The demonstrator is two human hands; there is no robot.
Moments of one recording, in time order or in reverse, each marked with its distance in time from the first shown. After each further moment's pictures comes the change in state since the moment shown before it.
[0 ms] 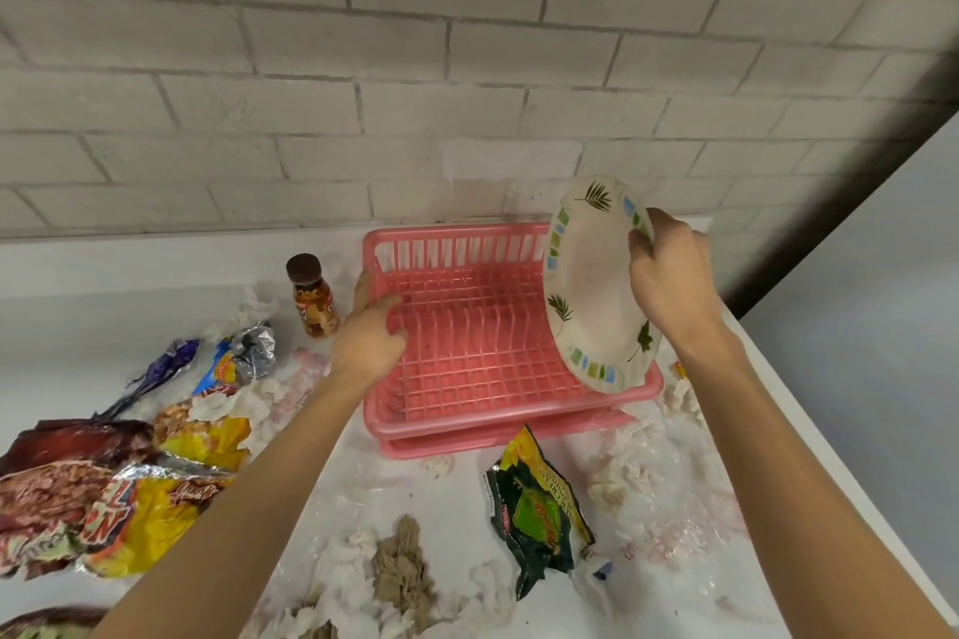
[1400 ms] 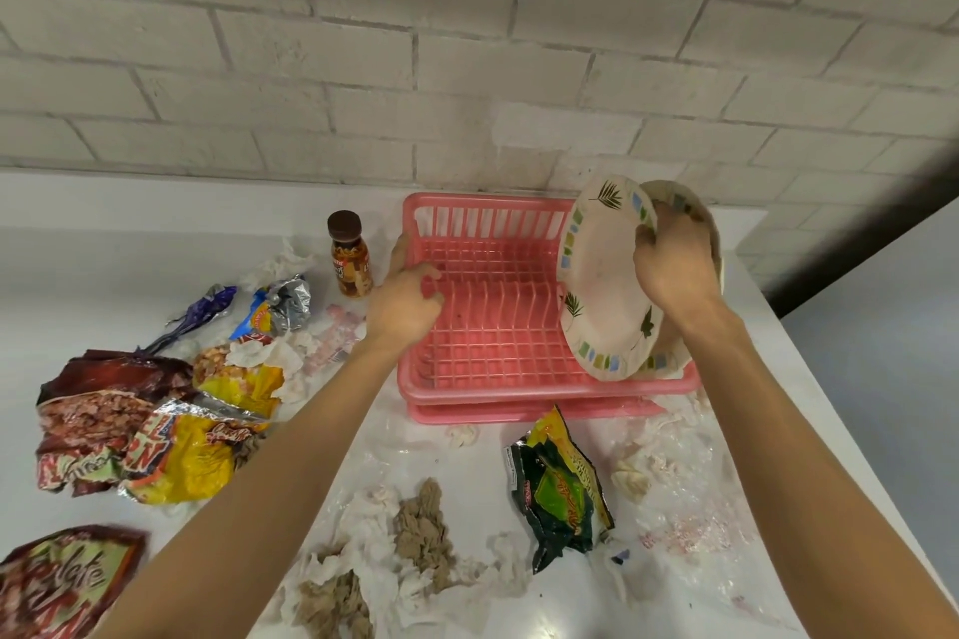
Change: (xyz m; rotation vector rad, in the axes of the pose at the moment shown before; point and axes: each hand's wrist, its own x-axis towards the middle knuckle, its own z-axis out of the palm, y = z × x) left_hand -0.005 0.000 -0.003 -0.124 0.077 0.022; right_hand 0.012 -0.005 0.051 -0.196 -0.132 0.022
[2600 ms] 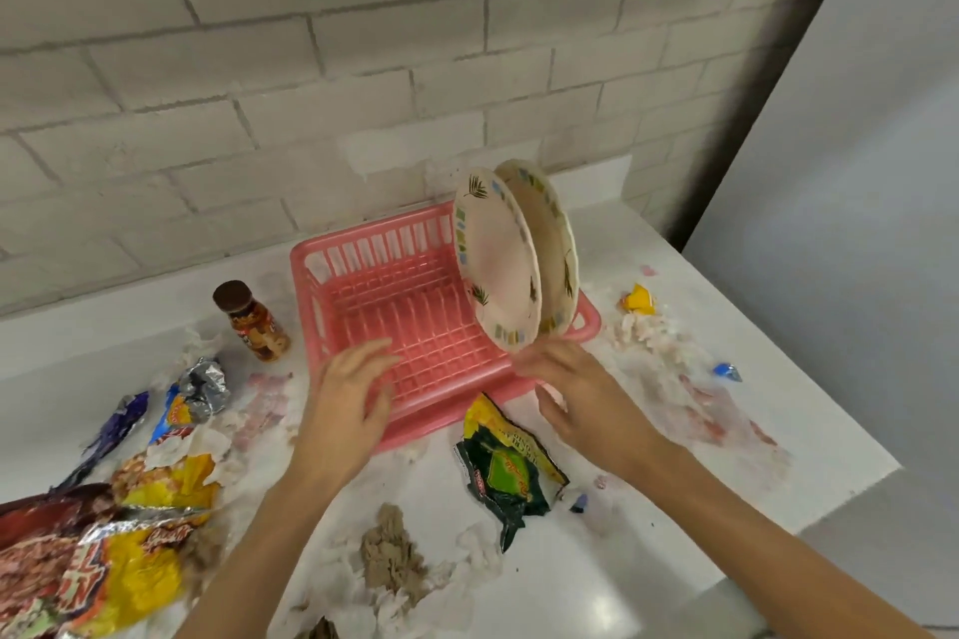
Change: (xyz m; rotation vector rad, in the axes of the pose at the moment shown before) left_hand -0.095 0.027 -0.006 0.092 -0.069 0.483; right_hand -0.173 0.070 0.015 0.237 -0.153 -0.419
